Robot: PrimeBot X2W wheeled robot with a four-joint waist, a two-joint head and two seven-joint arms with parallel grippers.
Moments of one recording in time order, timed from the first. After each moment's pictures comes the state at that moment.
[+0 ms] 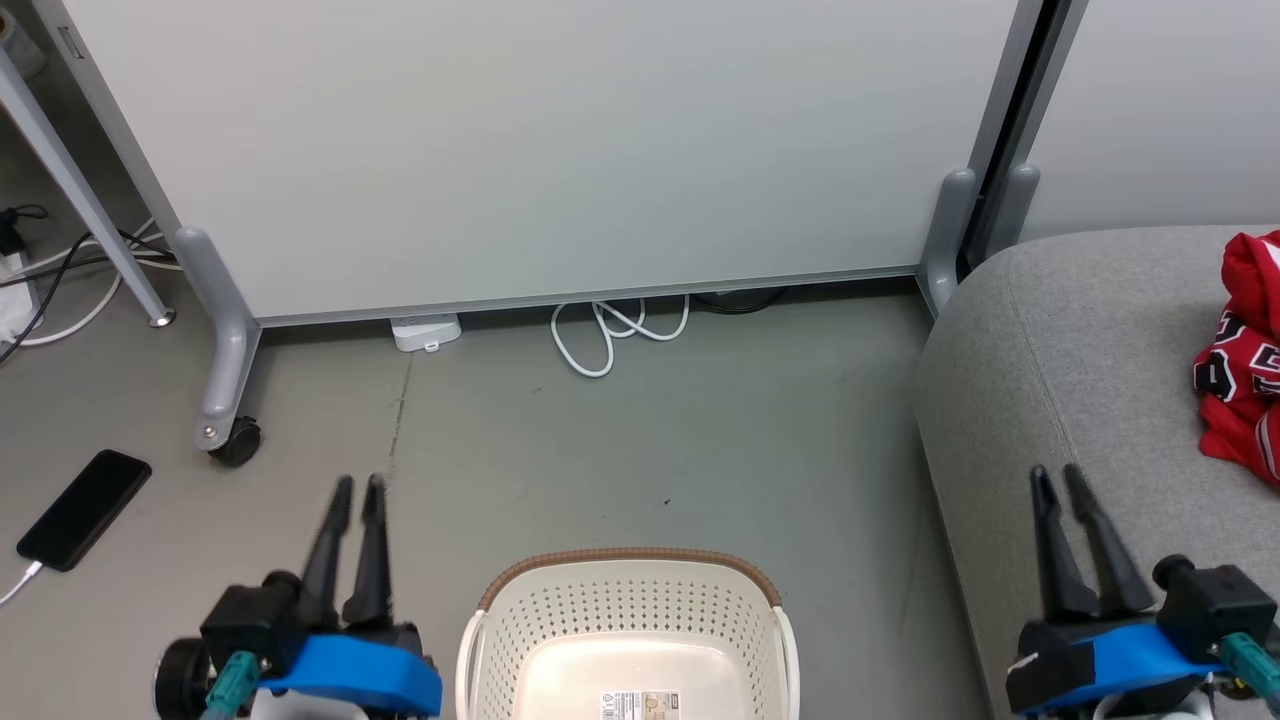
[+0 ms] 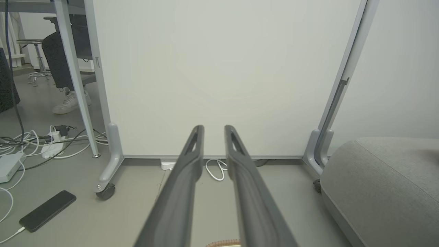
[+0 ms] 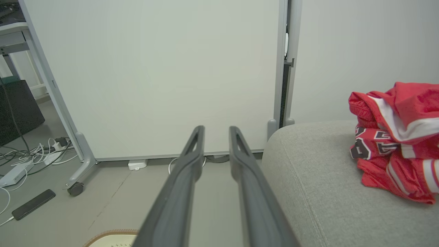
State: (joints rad) left arm -0.06 0.05 -0.05 0.28 -0.17 -0.12 -0.26; right arm -0.04 -0.05 -0.09 0.20 0.12 0.13 -0.26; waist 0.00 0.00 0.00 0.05
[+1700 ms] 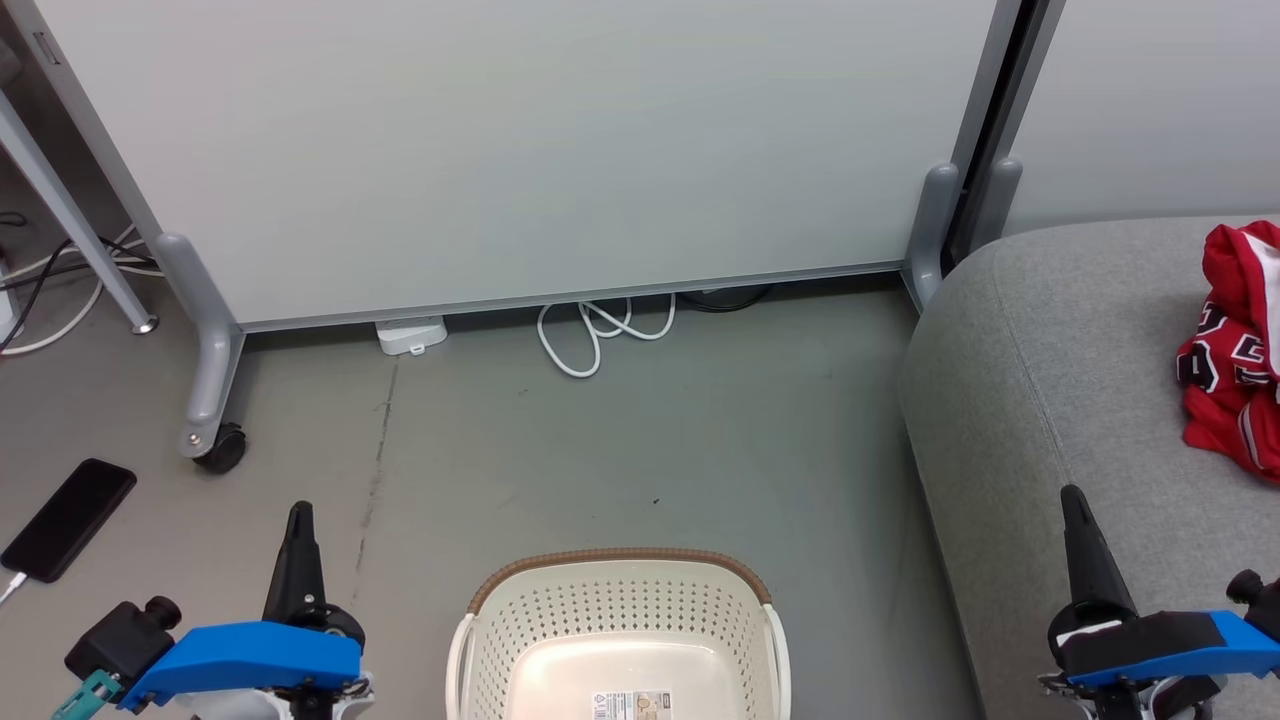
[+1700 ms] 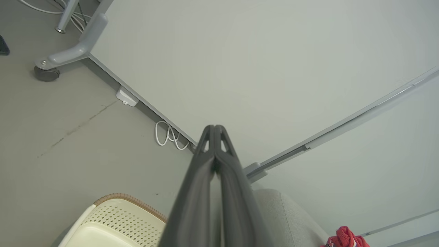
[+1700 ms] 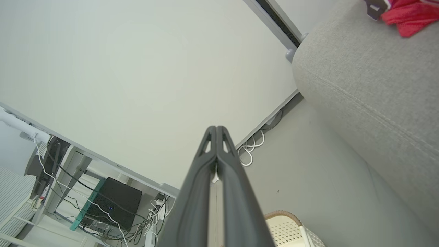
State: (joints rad) left arm -0.05 0.05 0.03 0.28 -0.91 -0.12 -0.07; right arm -0.05 -0.05 -0.10 0.25 0.88 0.13 -0.07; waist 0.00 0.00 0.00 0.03
